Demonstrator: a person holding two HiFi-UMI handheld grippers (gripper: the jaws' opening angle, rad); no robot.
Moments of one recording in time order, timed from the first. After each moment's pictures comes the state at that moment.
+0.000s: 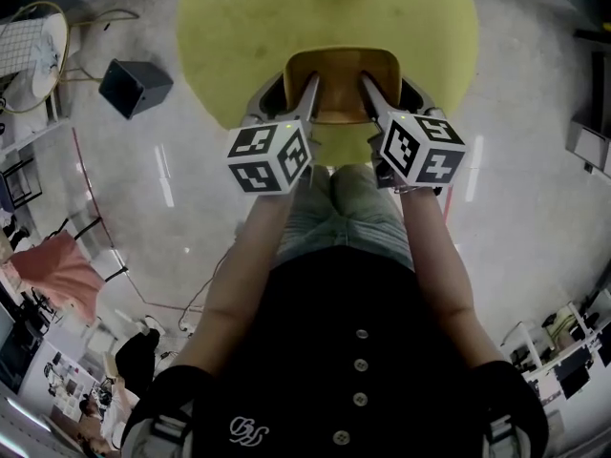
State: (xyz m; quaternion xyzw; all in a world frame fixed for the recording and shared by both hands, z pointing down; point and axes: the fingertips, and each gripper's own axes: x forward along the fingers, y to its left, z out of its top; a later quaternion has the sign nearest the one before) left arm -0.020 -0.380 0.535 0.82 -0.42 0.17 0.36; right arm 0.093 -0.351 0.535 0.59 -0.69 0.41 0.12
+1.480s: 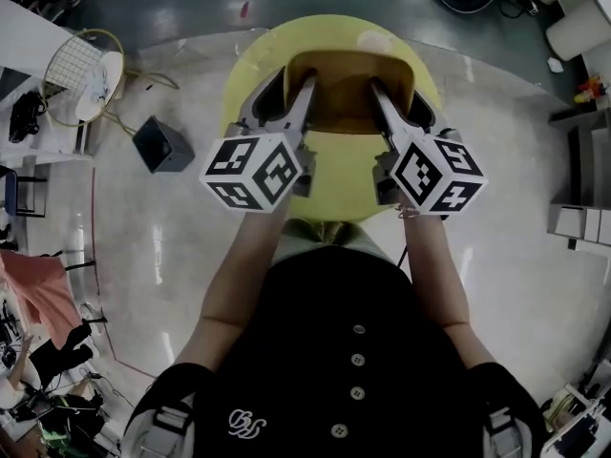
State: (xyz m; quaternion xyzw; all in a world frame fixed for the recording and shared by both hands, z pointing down) left arm -0.017 -0.433 0.291 0.88 -0.42 -0.06 0.20; right arm 0.104 -0.404 0.302 0.59 -0.78 0.21 -0.03
